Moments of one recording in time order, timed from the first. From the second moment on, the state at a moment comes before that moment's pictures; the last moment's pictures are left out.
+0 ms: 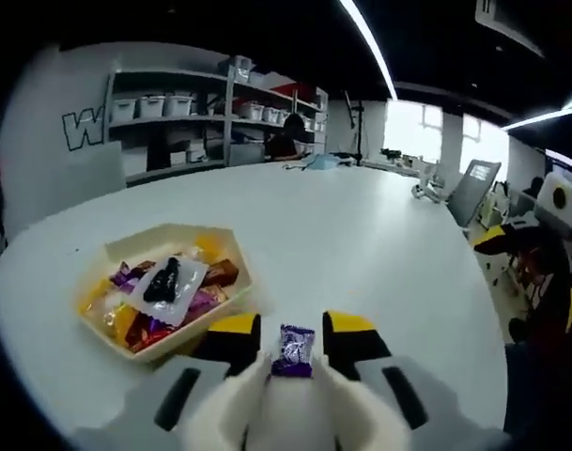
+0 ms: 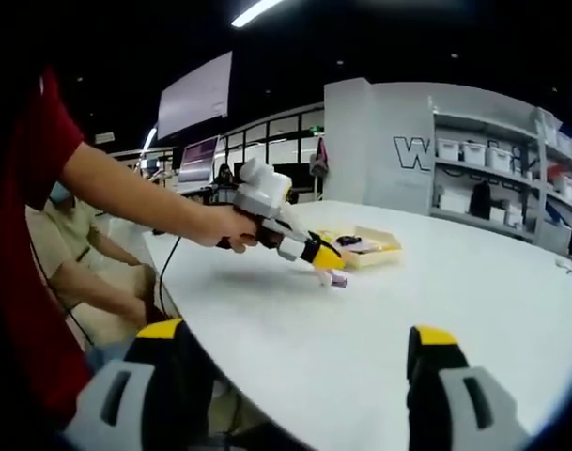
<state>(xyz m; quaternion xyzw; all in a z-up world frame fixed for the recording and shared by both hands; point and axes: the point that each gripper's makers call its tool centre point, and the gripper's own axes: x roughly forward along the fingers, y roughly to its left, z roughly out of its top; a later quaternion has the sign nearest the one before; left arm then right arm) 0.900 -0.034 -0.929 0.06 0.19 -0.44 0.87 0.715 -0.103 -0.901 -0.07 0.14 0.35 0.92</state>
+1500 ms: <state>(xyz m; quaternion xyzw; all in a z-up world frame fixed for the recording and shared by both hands) 0.948 -0.010 -0.849 0.03 0.15 -0.41 0.90 0.718 -0.098 -0.904 -0.07 0.15 0.36 0.92</state>
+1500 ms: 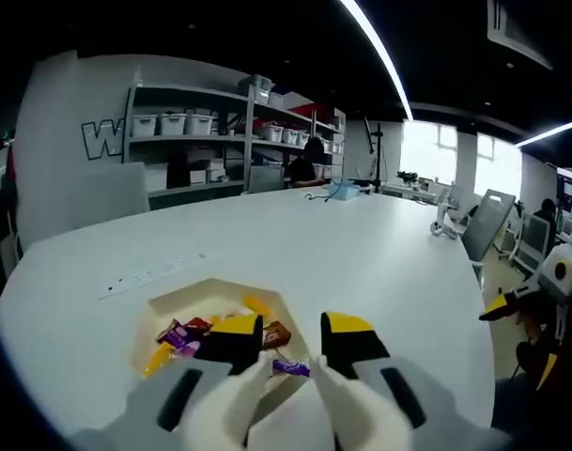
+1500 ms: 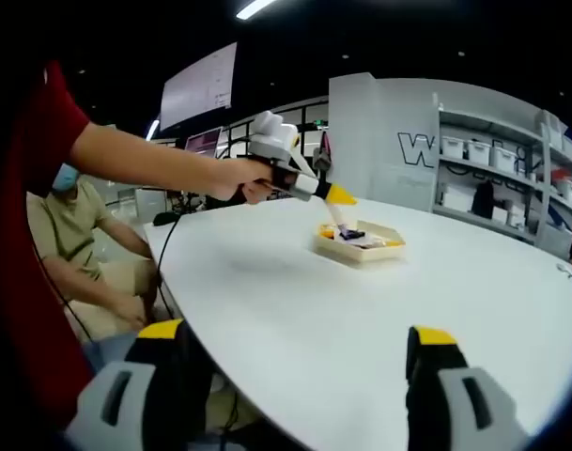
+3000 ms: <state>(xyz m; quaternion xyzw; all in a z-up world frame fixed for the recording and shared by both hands) 0.970 0.001 -0.819 0.00 0.11 -0.38 0.92 0.724 -0.107 -0.892 -0.06 0.14 0.34 0.93</state>
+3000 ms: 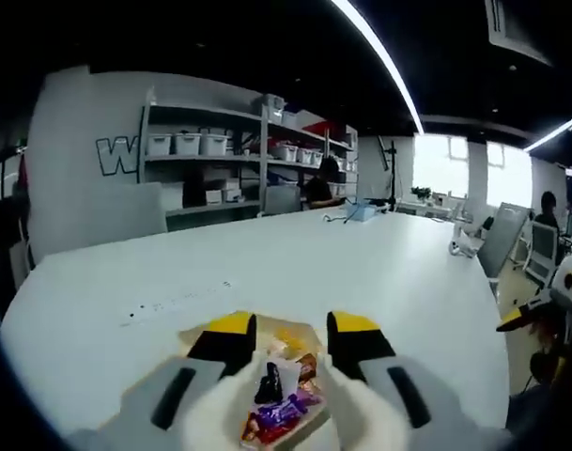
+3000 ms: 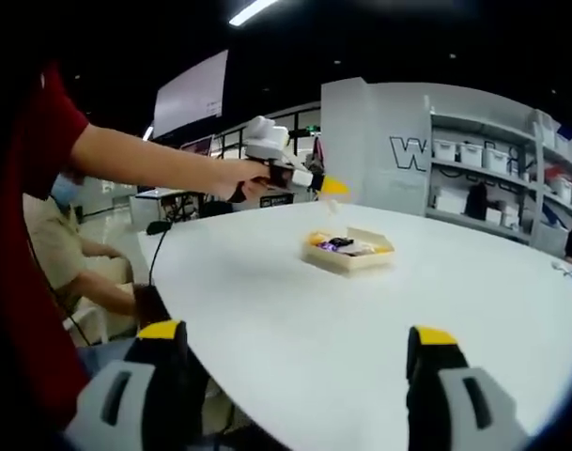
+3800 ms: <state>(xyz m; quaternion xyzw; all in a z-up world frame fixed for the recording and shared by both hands) 0.913 0.018 -0.836 -0.01 0.12 -0.39 0.91 0.716 -0.074 -0.887 -0.08 0.12 0.39 0.91</state>
